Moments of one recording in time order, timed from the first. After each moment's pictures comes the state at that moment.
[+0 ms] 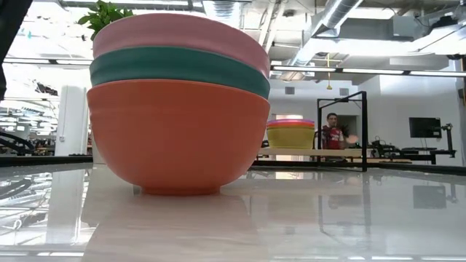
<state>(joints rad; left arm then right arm) -0.02 1.90 2.35 -0.96 -0.09 -0.16 0.73 0.90 1.39 -1.06 0.92 0.70</state>
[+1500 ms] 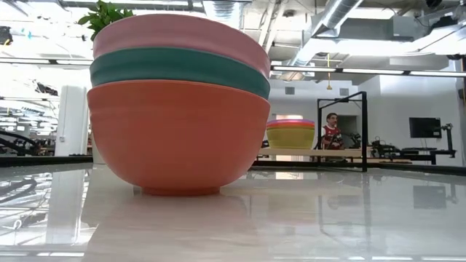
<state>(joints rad) -0.40 1.08 1.24 -0.70 -0.82 -0.66 0.73 0.30 1.17 -0.94 0.83 0.36</state>
